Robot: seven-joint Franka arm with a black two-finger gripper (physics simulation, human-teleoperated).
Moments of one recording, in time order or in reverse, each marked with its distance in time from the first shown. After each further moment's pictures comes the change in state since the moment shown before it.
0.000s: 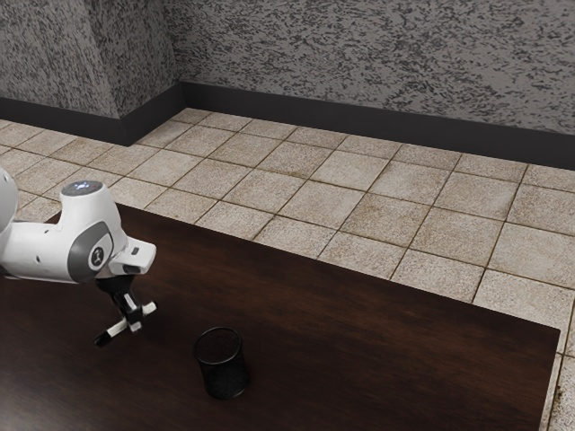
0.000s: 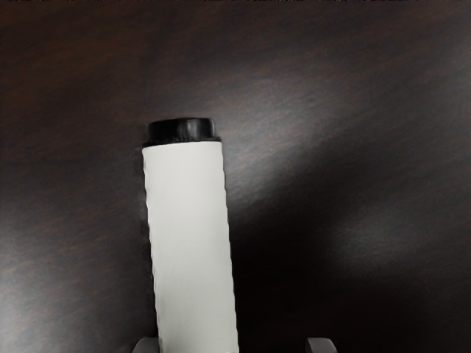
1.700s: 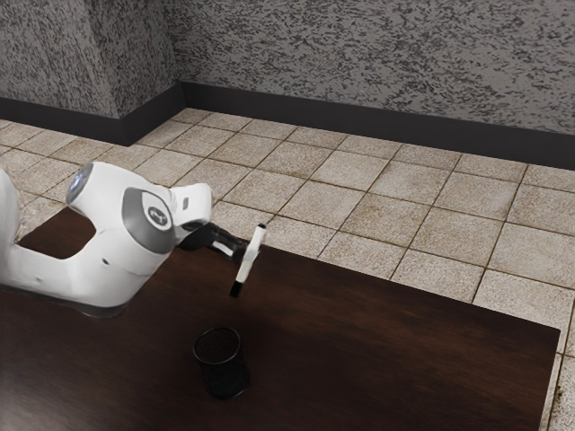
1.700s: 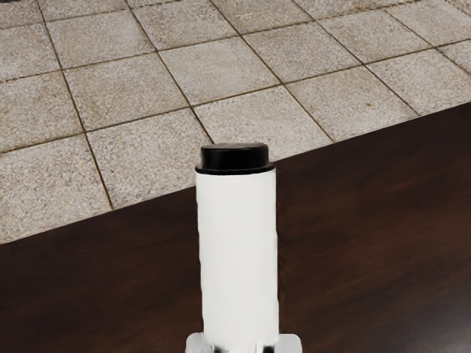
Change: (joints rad) arm -0.442 -0.251 -0.080 -0.001 -1.069 0.377 0.531
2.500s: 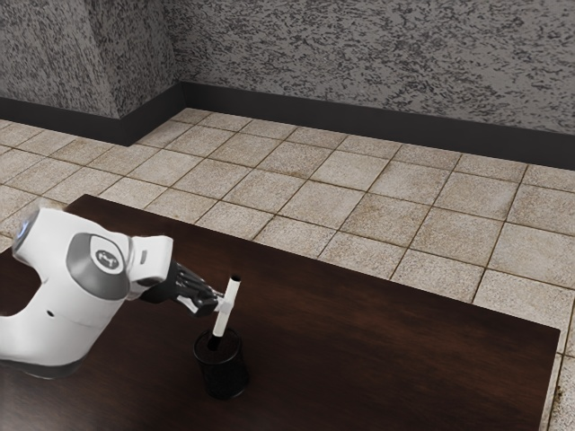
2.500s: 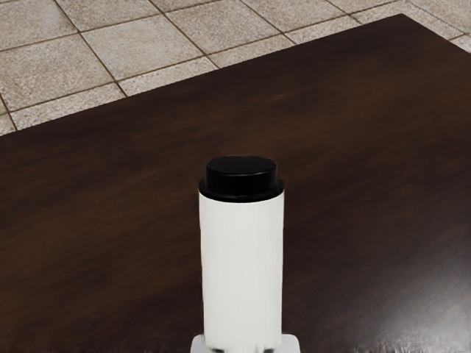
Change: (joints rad) arm 0.123 -0.274 -0.200 -0.292 -0.198 -0.041 0.225
